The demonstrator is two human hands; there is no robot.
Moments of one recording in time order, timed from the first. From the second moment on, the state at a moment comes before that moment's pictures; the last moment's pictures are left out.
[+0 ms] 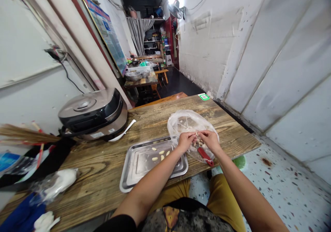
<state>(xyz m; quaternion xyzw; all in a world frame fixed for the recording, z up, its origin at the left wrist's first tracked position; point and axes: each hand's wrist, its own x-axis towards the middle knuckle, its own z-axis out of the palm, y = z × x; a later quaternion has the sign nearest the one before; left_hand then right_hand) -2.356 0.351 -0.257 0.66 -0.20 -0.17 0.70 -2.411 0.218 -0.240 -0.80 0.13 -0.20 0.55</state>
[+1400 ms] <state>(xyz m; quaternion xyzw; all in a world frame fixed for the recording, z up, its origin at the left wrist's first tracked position) -2.359 0.353 -0.250 0.74 -0.25 -0.07 0.62 -2.416 0.221 -0.243 -0.86 0.03 -0.24 0.45</state>
